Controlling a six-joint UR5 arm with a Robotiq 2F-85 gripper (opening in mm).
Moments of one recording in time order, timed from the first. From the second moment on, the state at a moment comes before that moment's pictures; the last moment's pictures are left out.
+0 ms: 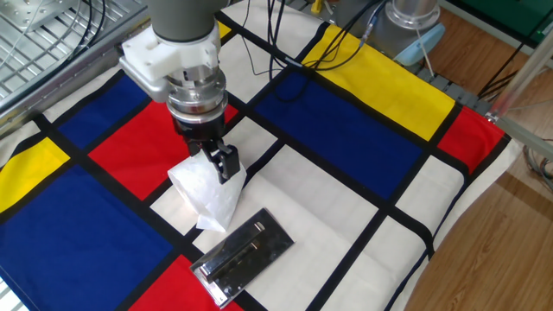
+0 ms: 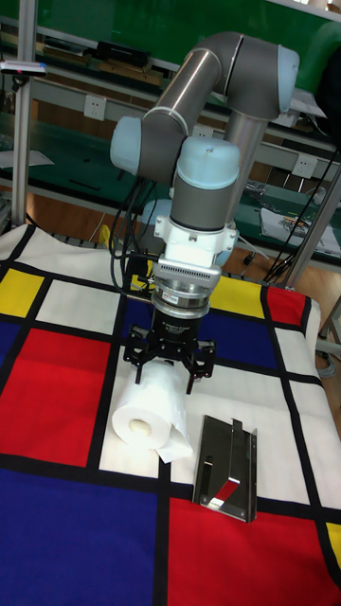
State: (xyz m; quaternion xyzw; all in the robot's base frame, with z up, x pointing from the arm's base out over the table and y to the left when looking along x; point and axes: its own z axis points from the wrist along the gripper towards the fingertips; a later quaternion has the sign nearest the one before) arm 0.574 0.027 0.083 0.07 0.99 0.04 0.06
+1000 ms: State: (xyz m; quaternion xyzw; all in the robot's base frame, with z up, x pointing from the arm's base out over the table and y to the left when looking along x) arm 0.572 -0.002 0.075 0.03 1.00 0.03 0.06
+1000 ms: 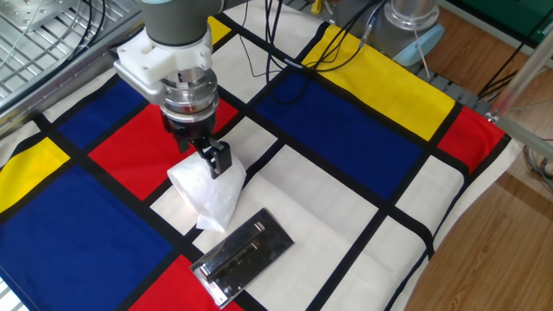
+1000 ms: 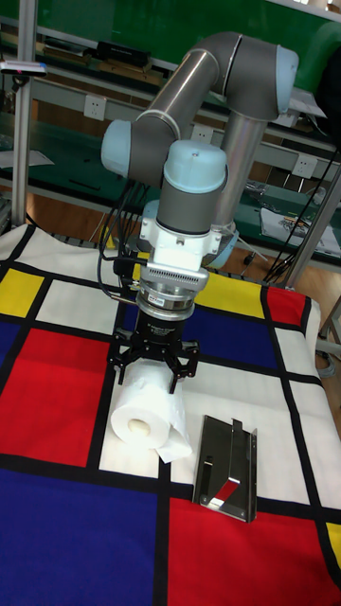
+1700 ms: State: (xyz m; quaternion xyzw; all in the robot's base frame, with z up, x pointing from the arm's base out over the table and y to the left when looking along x) arm 0.576 0.009 0.085 0.02 1.00 0.03 0.05
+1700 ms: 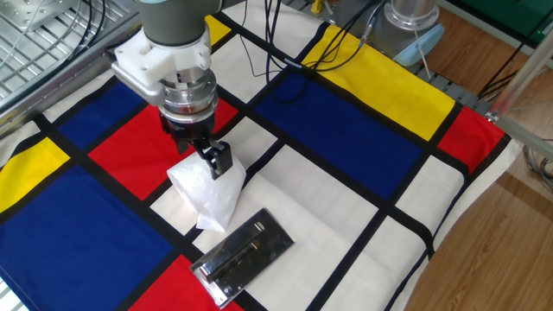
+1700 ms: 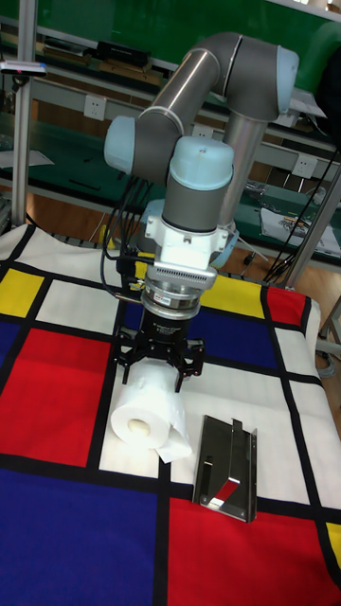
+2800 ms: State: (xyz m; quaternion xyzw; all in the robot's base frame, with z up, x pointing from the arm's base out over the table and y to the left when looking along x) arm 0.580 0.031 0.081 0.02 1.00 0.03 0.05
